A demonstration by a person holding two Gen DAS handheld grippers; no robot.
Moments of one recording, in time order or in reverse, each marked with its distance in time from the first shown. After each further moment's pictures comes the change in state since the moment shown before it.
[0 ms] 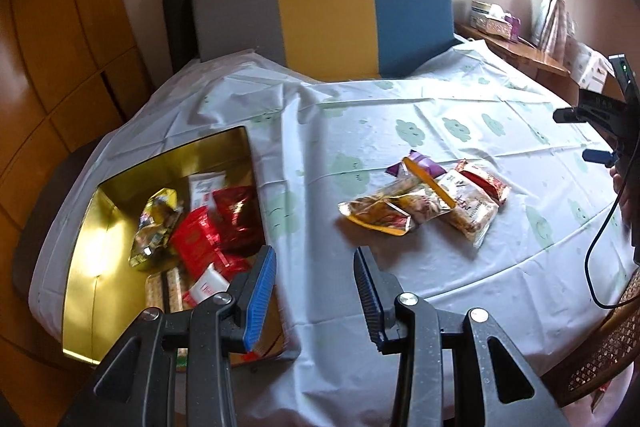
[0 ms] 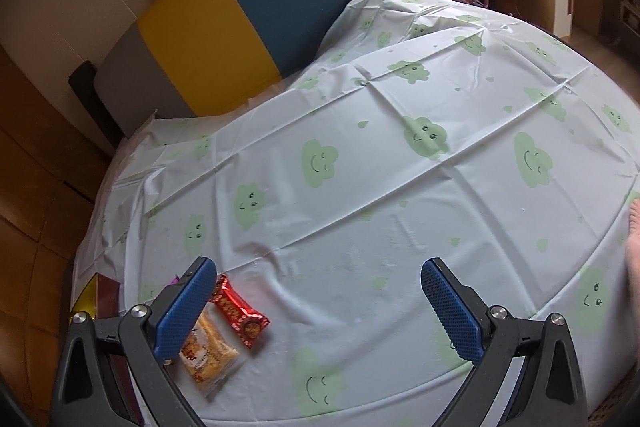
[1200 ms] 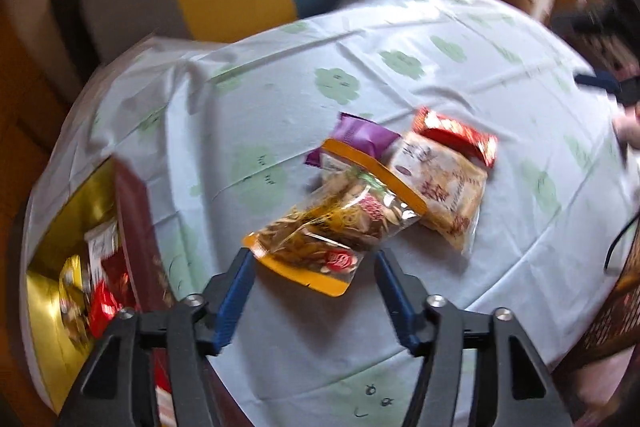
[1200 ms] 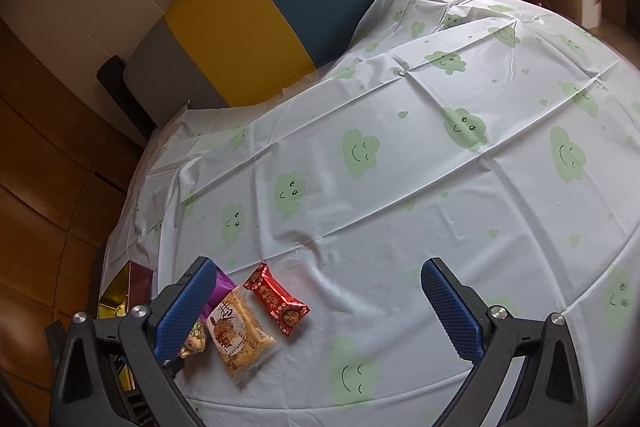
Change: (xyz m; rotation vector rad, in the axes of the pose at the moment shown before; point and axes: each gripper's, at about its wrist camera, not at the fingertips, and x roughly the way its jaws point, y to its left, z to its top) left arm 0.094 -0.064 0.037 0.323 0.209 -0.143; right arm 0.001 0.008 -0.001 -0.008 0.044 0.121
